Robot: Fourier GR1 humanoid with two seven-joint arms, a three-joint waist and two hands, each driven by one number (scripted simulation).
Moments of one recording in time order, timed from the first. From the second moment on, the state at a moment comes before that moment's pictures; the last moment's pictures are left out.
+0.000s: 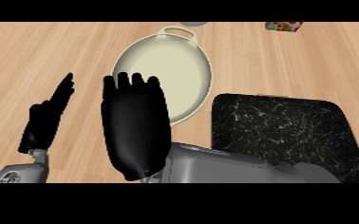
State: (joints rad) left arm -0.08 0.28 0.05 -1.50 -0.12 0.01 0.16; right arm -1.01 -0.01 0.88 -1.52 0.93 -0.01 1.12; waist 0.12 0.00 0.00
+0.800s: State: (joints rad) left arm -0.06 0.27 0.06 -1.51 -0.12 0.02 0.13; right arm -1.33 -0.01 0.75 -1.07 0.74 -0.29 1.02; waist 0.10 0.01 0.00
